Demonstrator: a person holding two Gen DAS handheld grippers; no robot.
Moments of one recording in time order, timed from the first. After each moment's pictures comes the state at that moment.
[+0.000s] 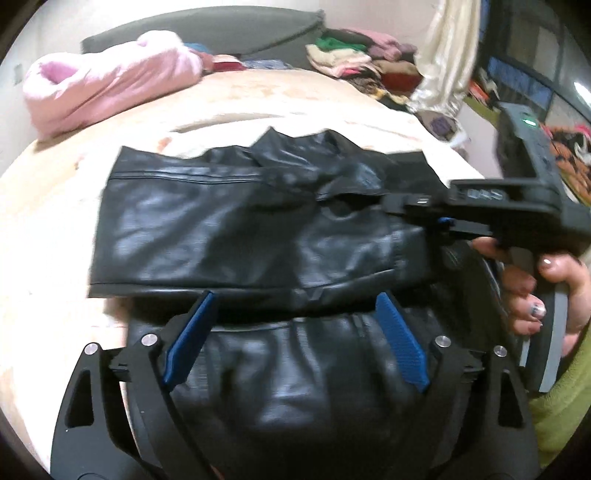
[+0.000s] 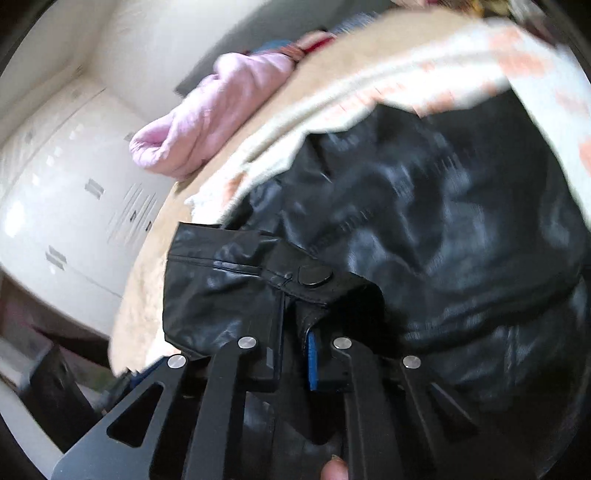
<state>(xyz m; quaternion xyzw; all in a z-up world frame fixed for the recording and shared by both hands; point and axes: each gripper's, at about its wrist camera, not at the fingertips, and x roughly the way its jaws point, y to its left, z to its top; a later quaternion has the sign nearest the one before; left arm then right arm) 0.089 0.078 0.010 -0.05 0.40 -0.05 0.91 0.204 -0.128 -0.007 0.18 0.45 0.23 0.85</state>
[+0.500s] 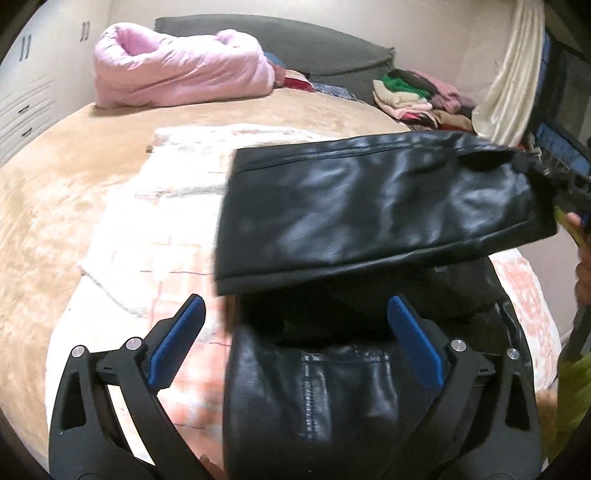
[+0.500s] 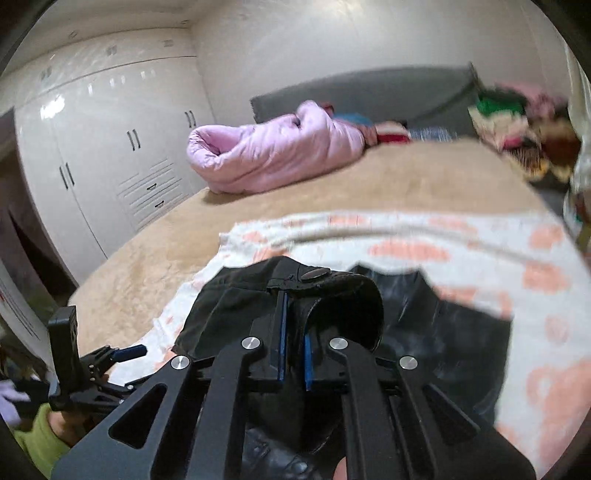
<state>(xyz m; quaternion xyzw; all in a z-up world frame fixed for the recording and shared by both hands) 0.078 0.157 0.035 -0.13 0.36 0.04 0.92 0.202 -0.098 0.127 -0.01 0.30 0.28 0.91</state>
